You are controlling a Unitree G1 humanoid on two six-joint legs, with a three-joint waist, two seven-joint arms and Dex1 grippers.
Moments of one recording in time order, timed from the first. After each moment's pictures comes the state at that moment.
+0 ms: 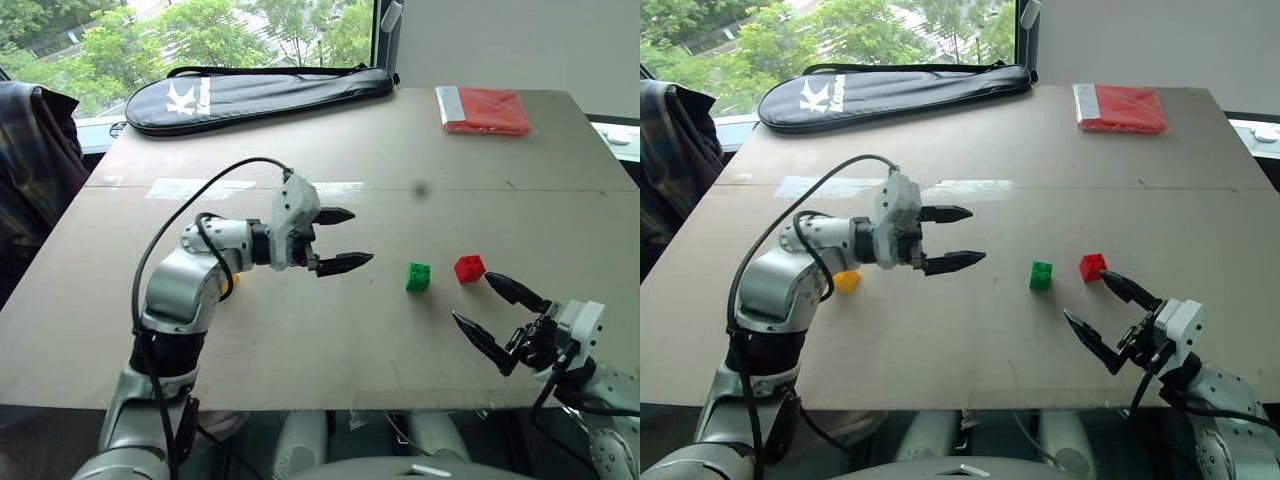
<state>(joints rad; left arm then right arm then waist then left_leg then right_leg) -0.42 0.55 0.02 -0.32 -0.40 0.69 -1.05 0.36 -0.47 -0.15 -0.38 0.57 -0.10 0.88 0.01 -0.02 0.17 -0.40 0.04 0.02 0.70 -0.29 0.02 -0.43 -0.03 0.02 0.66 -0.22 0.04</state>
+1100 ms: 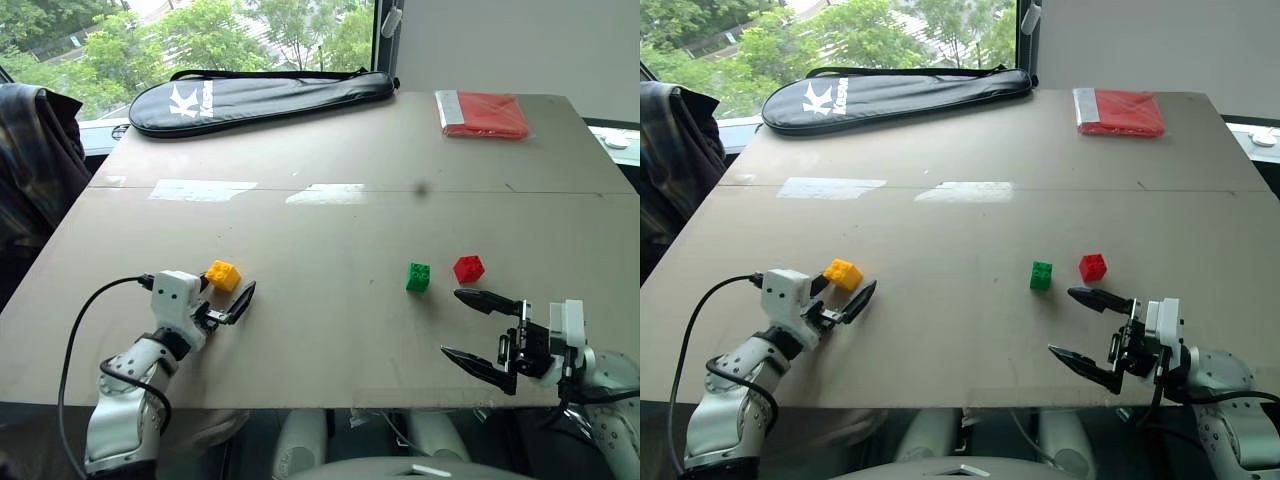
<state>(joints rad) 0.11 0.42 0.34 -0.12 -0.28 0.21 -0.62 0.27 -0.55 -0.09 -0.35 0.64 -0.03 1.14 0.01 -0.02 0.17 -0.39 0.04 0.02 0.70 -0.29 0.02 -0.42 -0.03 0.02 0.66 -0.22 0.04</state>
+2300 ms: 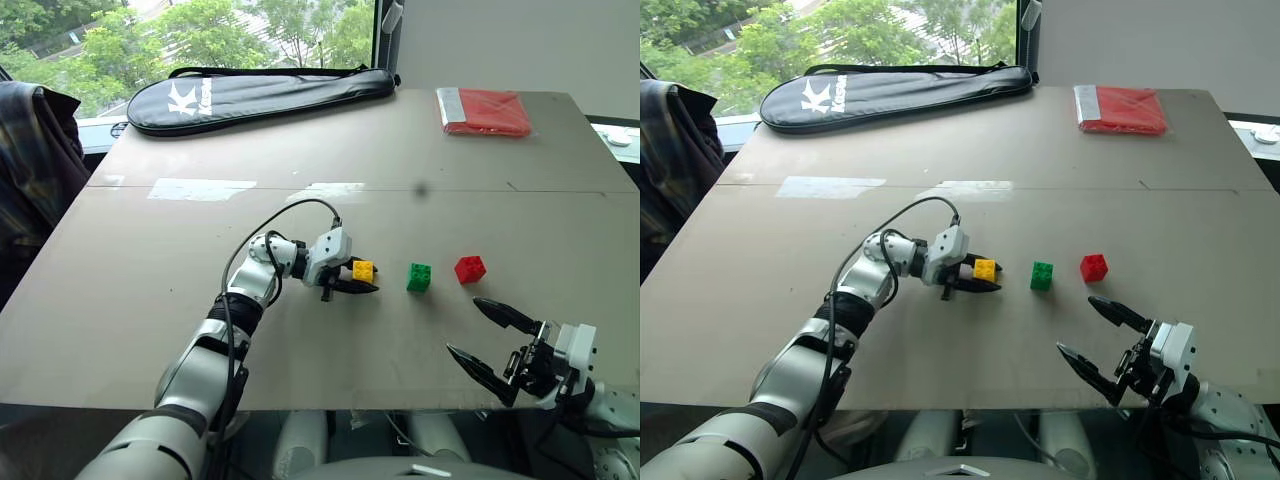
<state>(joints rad) -0.74 0.34 -0.28 0.78 -0.13 -0.22 -1.42 0.45 -0.45 -0.14 -0.40 0.55 -0.13 0.98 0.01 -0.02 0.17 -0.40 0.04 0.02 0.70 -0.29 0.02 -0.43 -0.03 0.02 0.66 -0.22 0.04</state>
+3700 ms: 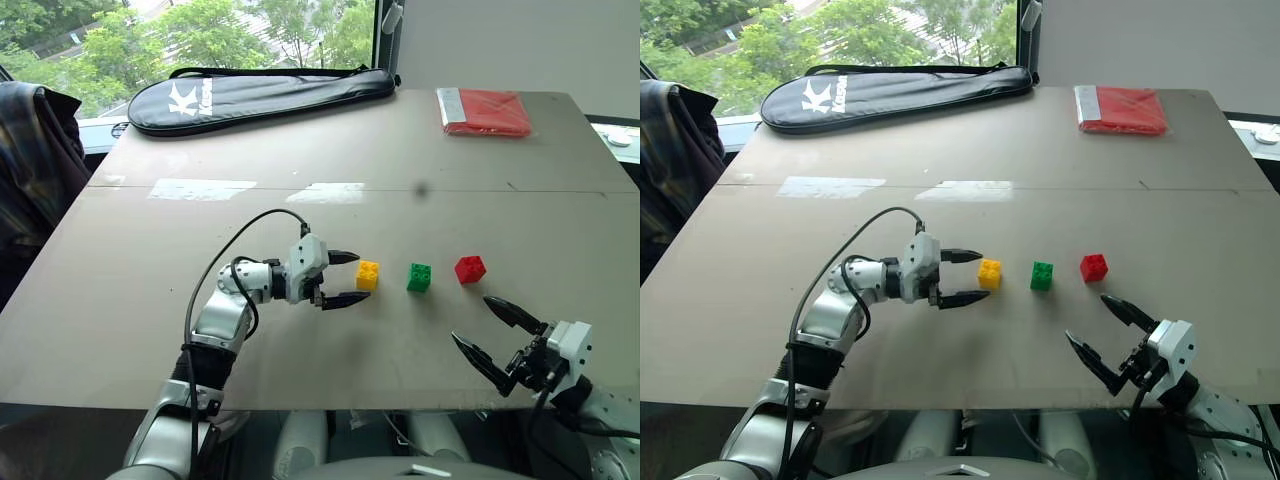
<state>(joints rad) -0.36 0.41 -0.13 0.12 -0.22 0.09 -1.16 0.42 -0.41 -0.15 -0.31 0.45 -0.13 0.79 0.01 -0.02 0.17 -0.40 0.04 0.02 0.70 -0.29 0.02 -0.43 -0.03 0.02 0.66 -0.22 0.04</state>
